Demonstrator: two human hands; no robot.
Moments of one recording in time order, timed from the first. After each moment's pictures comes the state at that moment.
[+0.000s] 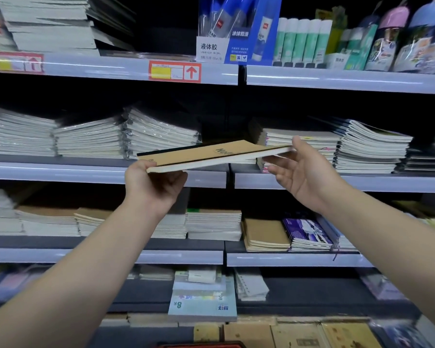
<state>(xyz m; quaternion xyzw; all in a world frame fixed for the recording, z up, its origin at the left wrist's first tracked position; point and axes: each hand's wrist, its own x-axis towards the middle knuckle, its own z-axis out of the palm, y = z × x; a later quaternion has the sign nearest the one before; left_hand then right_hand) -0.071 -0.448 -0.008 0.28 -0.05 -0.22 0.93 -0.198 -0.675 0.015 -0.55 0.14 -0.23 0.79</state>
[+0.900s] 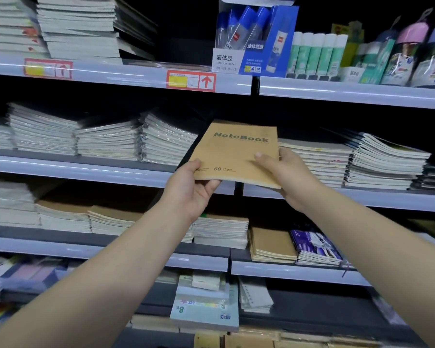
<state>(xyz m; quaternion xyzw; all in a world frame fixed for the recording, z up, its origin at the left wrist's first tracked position) -0.096 -0.483 0.001 0.34 -0.04 -0.24 0.91 -0.165 -0.652 0.021 -0.73 0.12 -0.24 0.62</state>
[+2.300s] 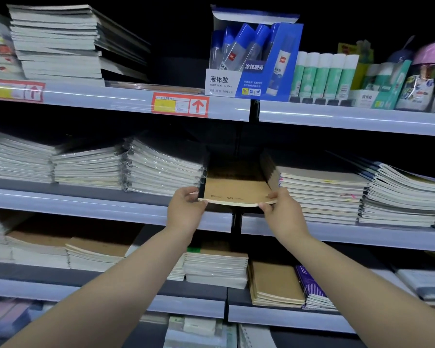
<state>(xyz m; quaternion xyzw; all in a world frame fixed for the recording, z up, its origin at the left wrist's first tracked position) 0.008 -0.543 -0.040 0.68 -0.10 -0.01 0.73 -0.086 -0.720 -0.034 -0.87 0.25 -0.31 0.28</state>
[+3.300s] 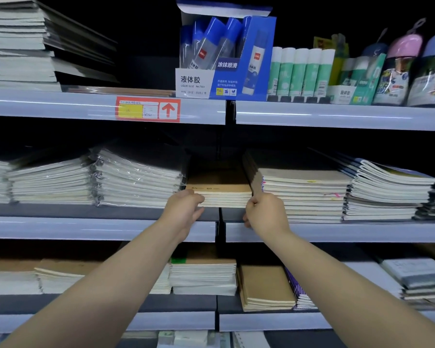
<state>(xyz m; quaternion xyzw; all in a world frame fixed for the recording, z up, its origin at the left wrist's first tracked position) 0.038 -0.584 -0.026 0.61 -0.11 -0.18 0.77 -0.065 -0.726 -0.024 -0.86 0.28 -0.29 0.33</state>
